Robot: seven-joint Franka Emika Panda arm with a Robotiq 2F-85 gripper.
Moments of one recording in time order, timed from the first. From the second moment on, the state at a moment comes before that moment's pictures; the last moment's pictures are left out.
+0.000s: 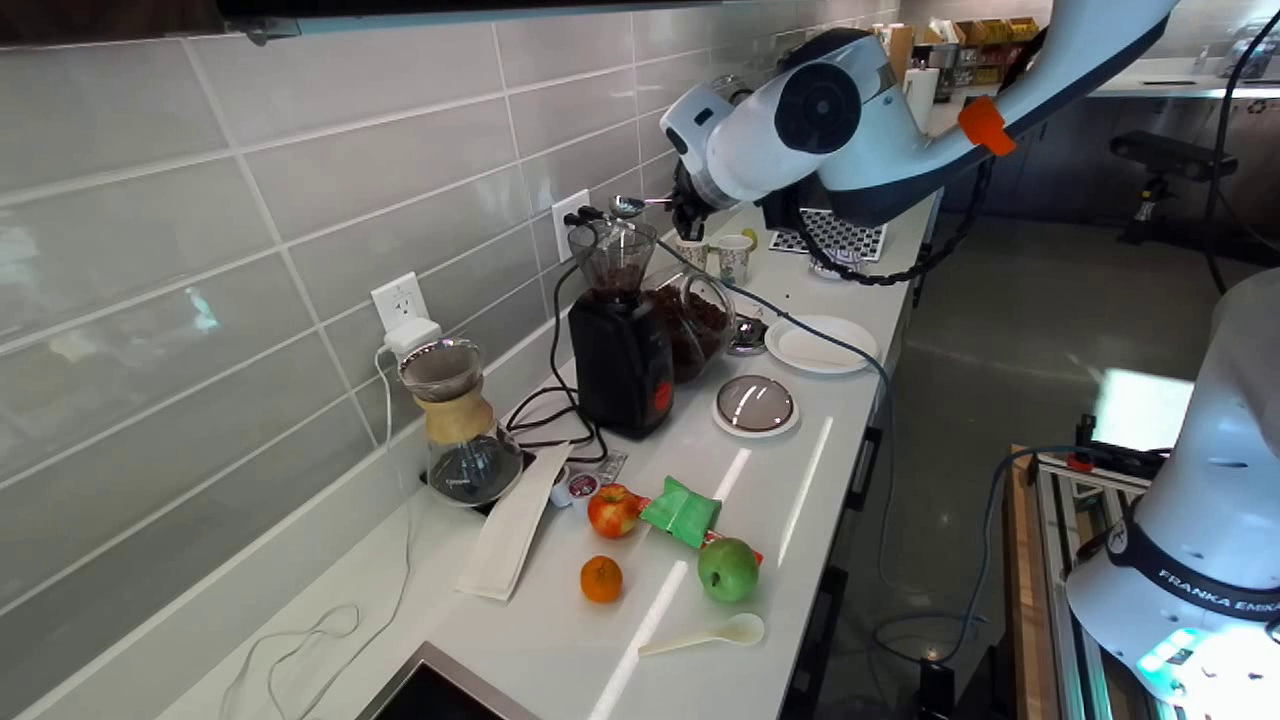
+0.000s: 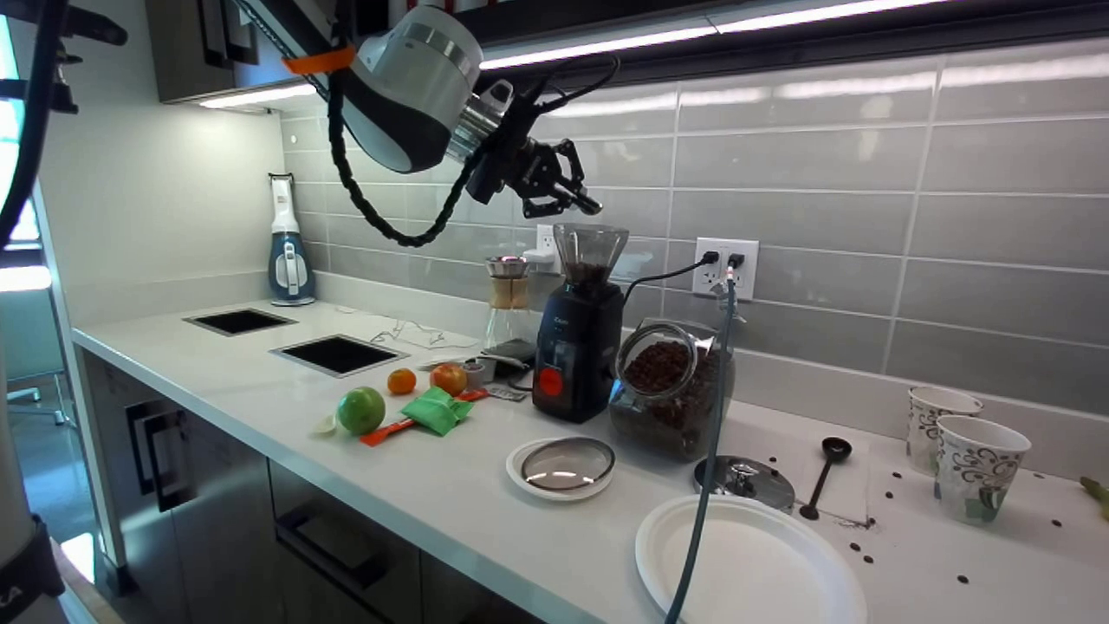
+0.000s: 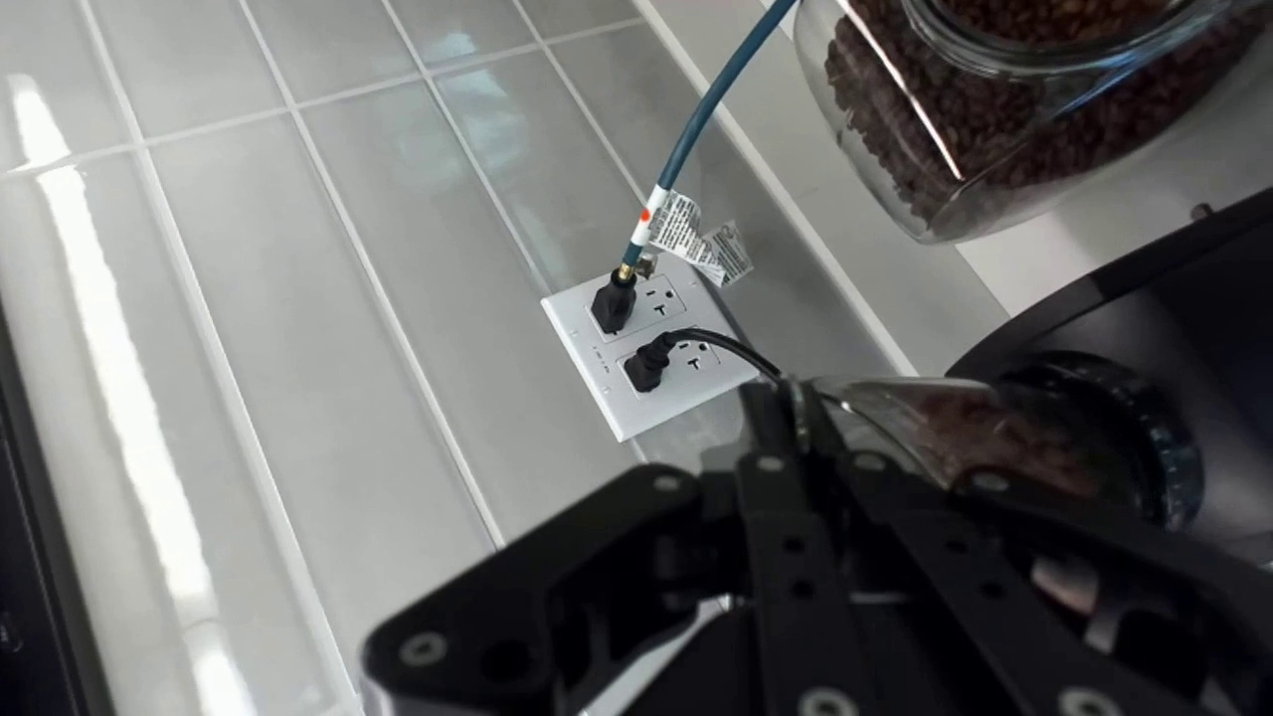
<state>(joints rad) -0.01 -0.16 -0.10 -2.28 -1.62 2.61 0.60</state>
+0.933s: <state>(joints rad) -0.02 -0.11 -0.17 -2.25 -1.32 2.86 0.47</state>
